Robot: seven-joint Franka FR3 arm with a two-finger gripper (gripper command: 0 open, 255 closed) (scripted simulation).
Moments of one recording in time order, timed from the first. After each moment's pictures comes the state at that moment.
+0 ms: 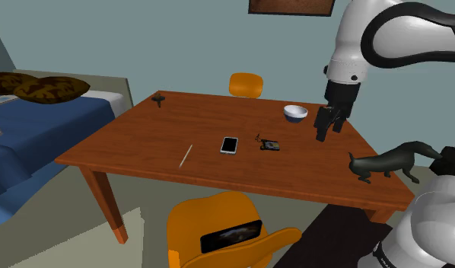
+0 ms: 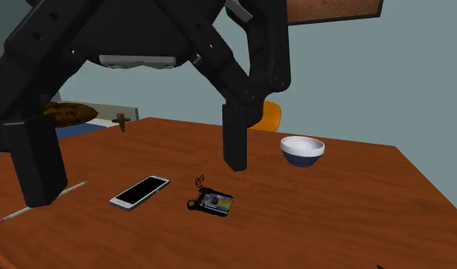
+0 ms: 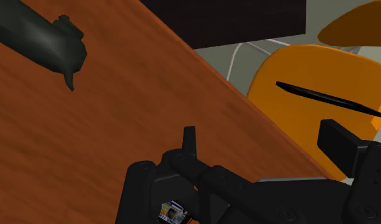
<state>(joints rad) 0.00 -0.79 0.07 -2.39 0.05 1.55 0.12</state>
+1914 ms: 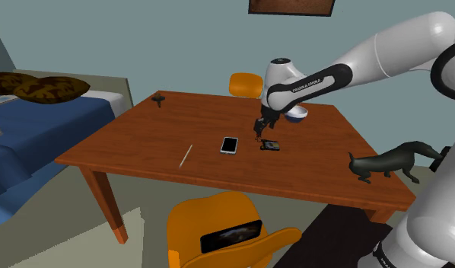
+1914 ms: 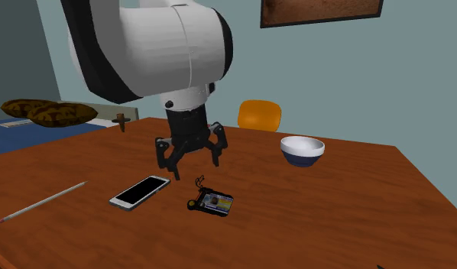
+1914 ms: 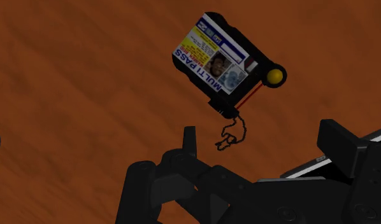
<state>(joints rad) -0.09 0.06 0.02 -2.10 -0.18 2.32 0.01</state>
